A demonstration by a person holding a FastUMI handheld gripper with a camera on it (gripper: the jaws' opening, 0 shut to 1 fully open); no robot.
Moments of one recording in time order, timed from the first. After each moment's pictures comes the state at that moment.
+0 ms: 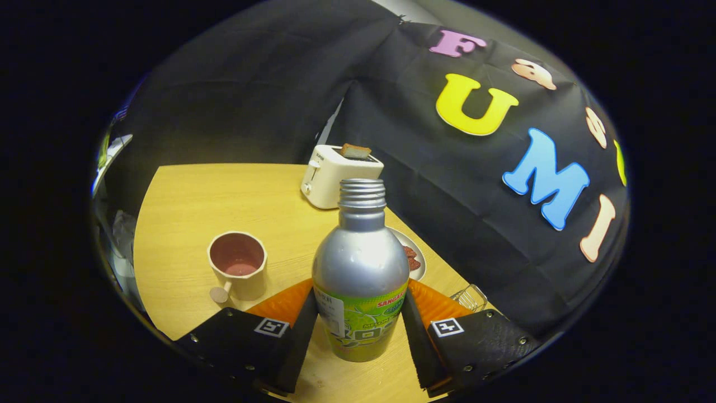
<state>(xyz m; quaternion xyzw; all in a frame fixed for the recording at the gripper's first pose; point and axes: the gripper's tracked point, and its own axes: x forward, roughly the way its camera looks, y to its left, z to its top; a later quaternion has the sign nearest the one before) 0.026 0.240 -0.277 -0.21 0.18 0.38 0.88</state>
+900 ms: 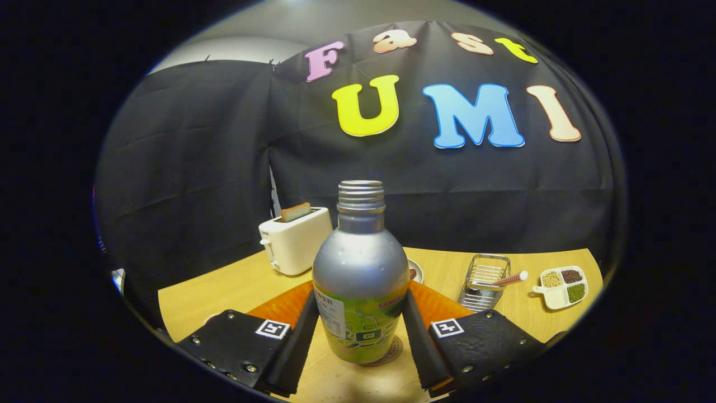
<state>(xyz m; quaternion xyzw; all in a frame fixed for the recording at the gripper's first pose) 0.088 0.221 -0.300 0.07 0.16 0.32 0.93</state>
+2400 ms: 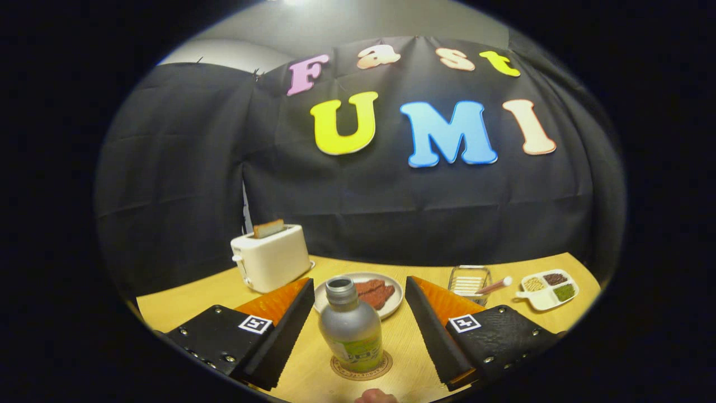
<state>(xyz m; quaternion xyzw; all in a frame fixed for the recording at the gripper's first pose) 0.104 0.191 -0.231 0.08 0.08 0.20 0.97</state>
